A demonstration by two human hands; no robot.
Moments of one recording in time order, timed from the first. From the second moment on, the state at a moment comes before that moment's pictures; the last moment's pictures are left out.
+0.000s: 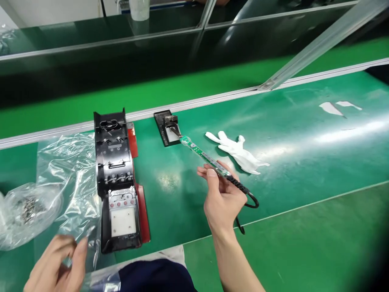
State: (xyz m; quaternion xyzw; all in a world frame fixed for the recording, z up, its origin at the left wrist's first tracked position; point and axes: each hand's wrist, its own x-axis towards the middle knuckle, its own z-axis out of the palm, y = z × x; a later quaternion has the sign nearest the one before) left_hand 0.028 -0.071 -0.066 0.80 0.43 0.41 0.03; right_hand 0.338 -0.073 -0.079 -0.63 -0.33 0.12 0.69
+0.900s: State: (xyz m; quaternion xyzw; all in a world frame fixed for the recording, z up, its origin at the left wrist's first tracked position) left_hand 0.070 -0.012 -0.094 0.77 0.61 0.19 0.05; right_hand 0.248 -0.129 -0.104 -0.68 -0.52 0.21 0.47
